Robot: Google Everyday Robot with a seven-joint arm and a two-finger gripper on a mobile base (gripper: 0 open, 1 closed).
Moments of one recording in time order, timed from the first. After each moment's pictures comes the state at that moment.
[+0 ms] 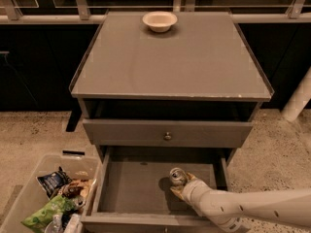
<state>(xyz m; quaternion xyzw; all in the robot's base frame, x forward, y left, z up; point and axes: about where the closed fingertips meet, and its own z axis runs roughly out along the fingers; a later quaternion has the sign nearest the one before) 0.521 -0.131 0.403 -0.35 0.85 0.01 0.40</state>
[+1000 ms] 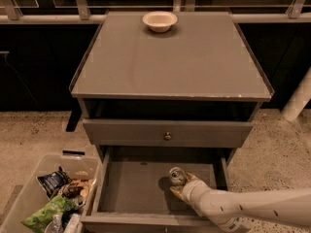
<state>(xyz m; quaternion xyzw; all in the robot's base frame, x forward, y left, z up) 0.521 -0.131 0.403 -0.35 0.85 0.01 0.40</state>
